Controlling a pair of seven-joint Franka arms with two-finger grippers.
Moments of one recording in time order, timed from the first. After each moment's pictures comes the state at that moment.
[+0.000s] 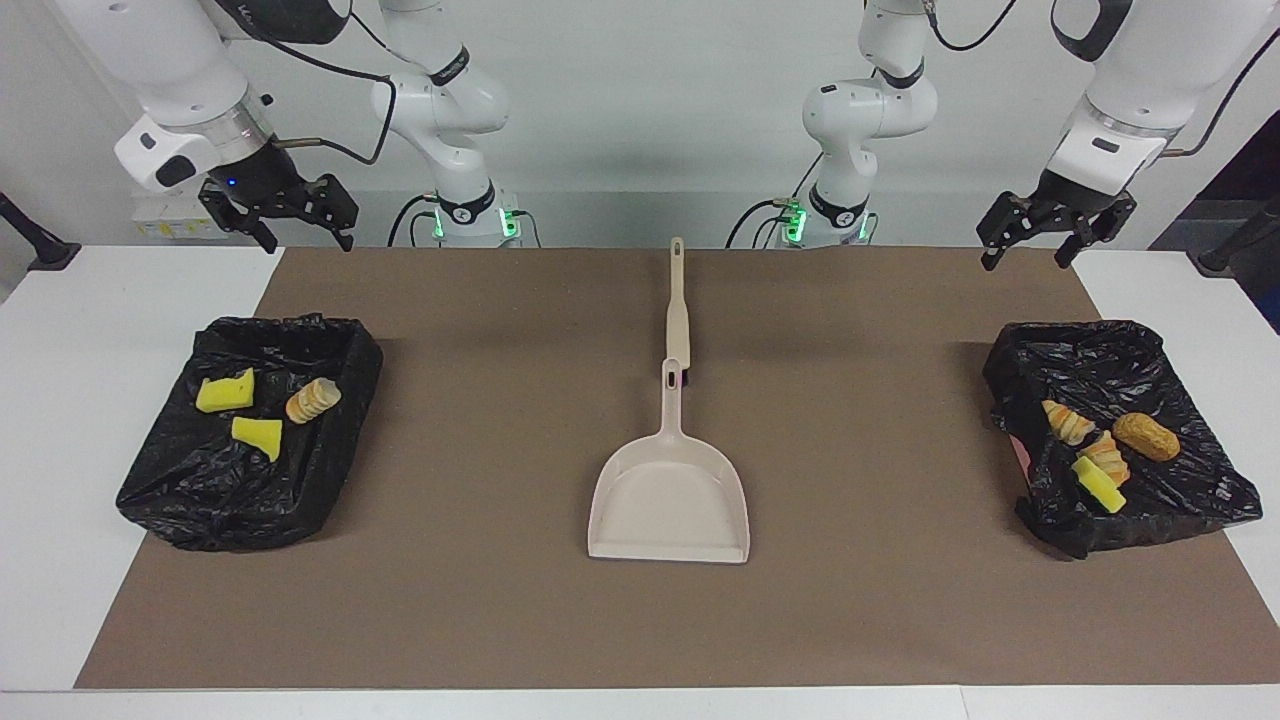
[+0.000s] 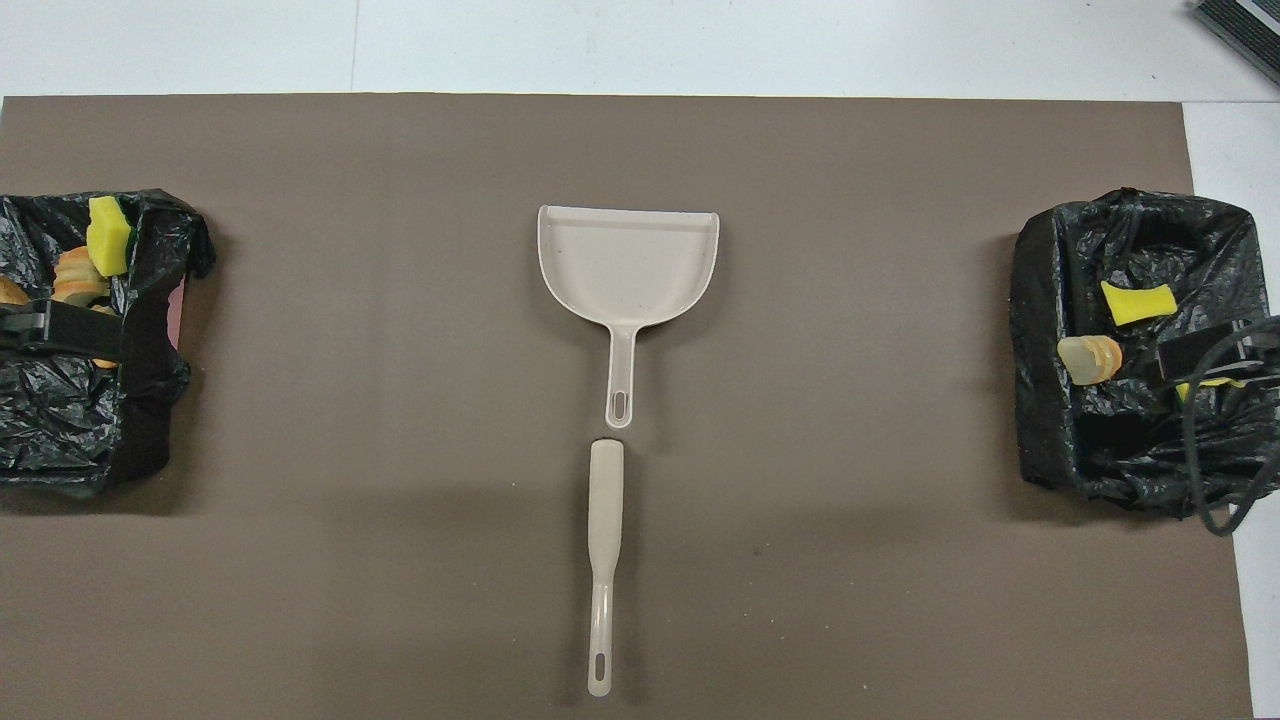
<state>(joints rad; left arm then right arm) 0.07 -0.07 -0.11 -1.62 0.01 1.57 0.00 -0.03 -0.01 -0.05 -1.54 0.02 1.43 -0.08</state>
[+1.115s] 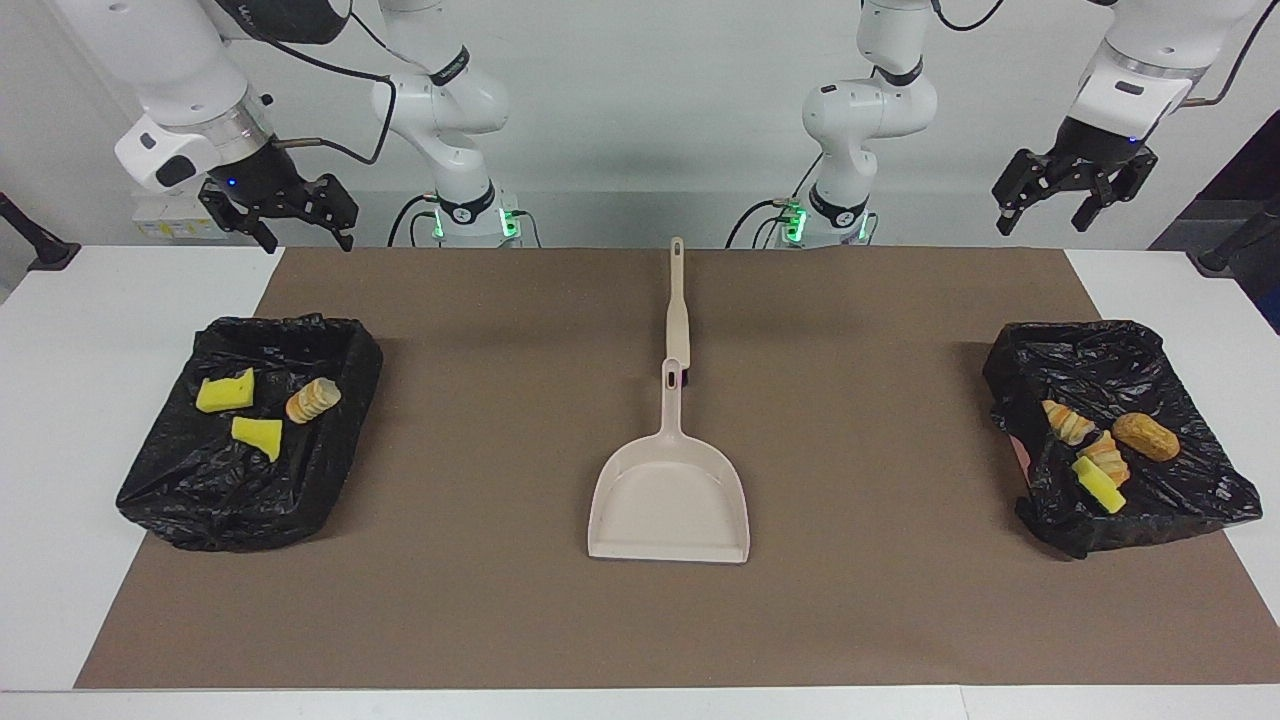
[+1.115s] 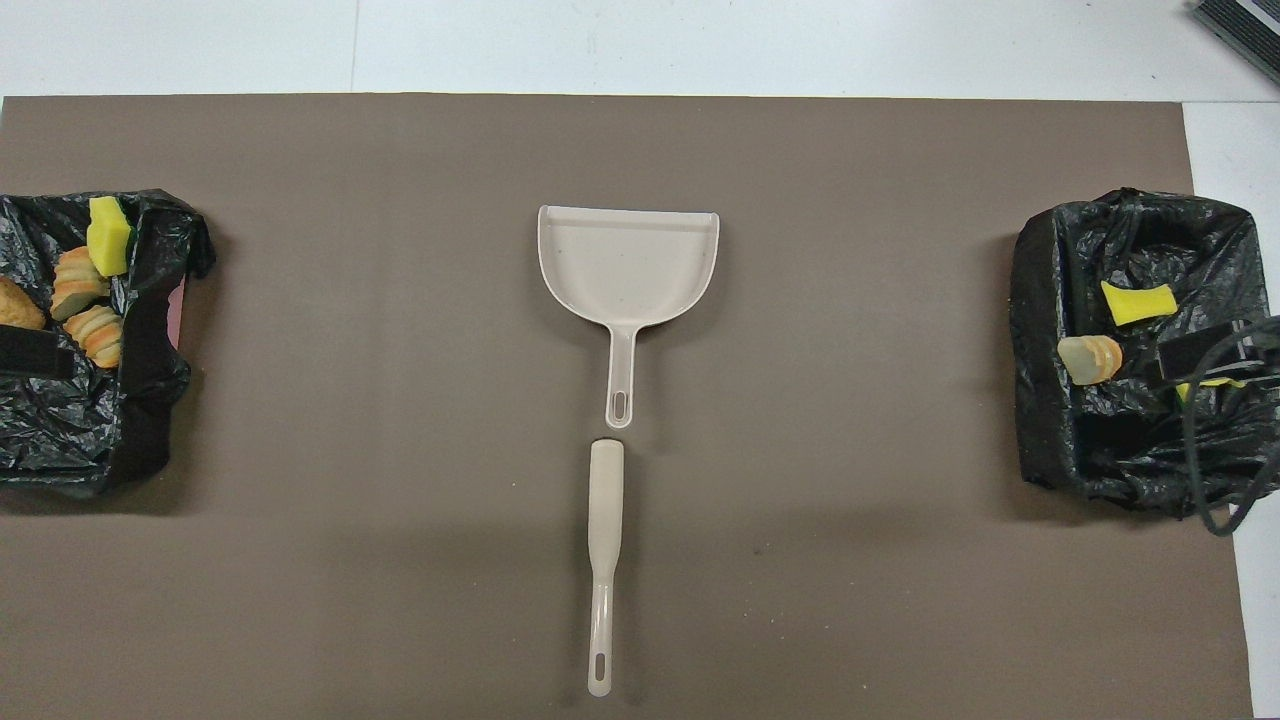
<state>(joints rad) 0.07 -0.12 -0.09 -1.59 0.01 1.52 0.00 -0.03 -0.01 -0.05 -1.54 0.02 1.43 -0.08</state>
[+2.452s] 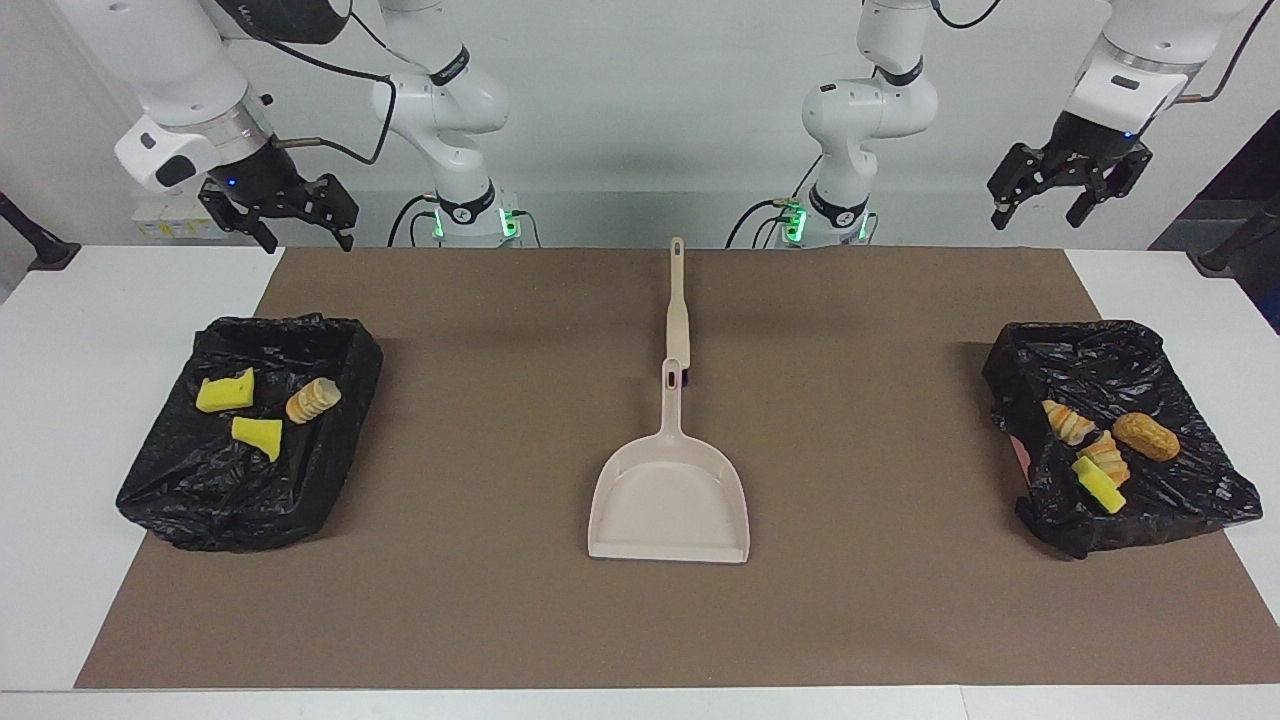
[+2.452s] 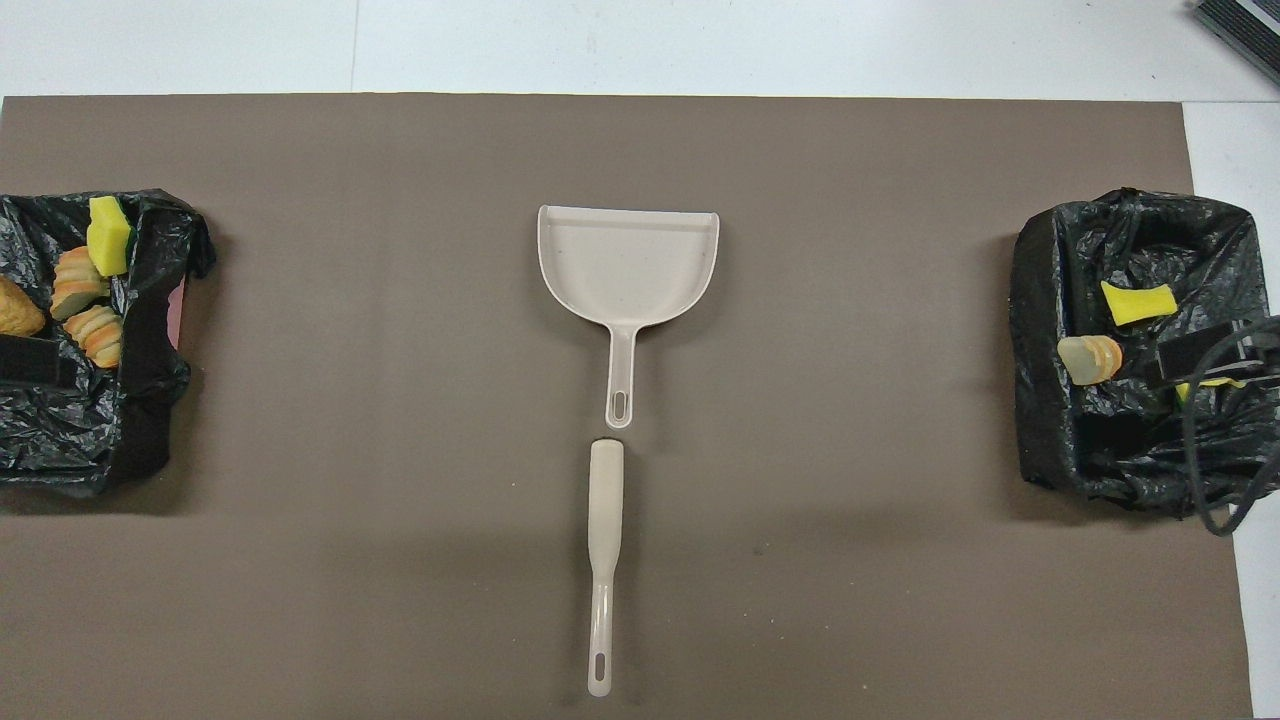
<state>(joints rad) 0.03 -0.13 -0.05 -1.59 0.00 1.50 0.00 -0.03 -0.01 -0.05 -1.54 0.02 1.43 -0.08</state>
